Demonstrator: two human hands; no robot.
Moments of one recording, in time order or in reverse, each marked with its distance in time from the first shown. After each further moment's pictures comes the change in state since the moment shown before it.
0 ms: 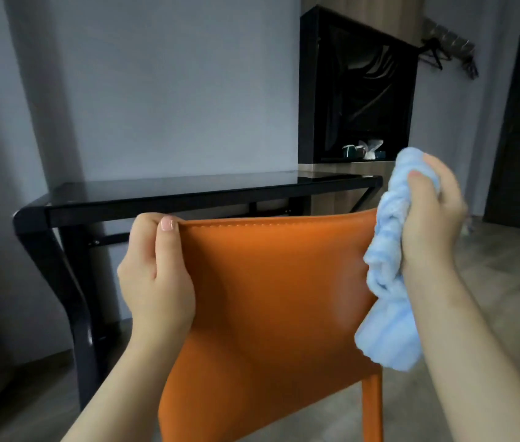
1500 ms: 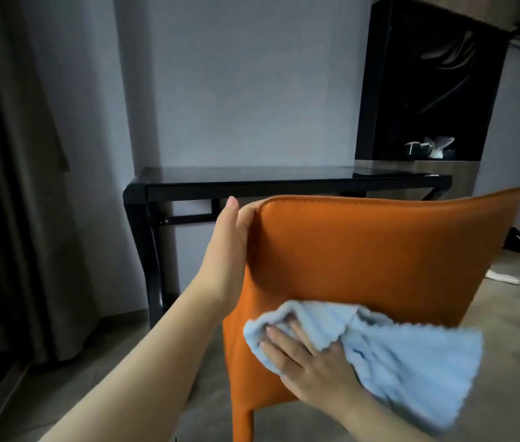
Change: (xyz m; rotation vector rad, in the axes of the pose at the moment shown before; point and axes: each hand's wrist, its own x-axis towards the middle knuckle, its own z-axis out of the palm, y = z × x) left_hand 0.013 -0.006 -0.048 -0.436 -0.586 -0.508; right_hand -0.239 0.085 0.005 -0.740 -0.572 -1.517
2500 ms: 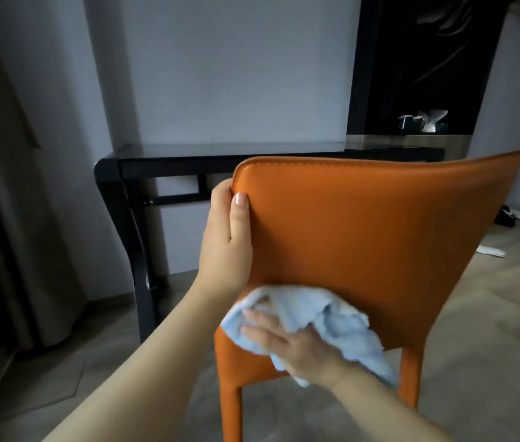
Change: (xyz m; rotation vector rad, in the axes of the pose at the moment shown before) left_hand 0.000 -0.039 0.013 0.407 0.247 0.295; right_hand -0.011 0.009 0.013 0.226 -0.240 -0.041
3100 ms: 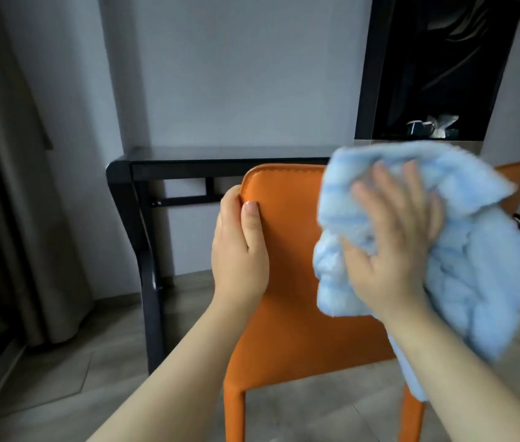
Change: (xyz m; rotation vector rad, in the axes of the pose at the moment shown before) left_hand -0.007 -0.004 0.015 0.122 0.198 -0.024; right_hand 0.054 0.086 -0.076 0.075 0.560 0.425
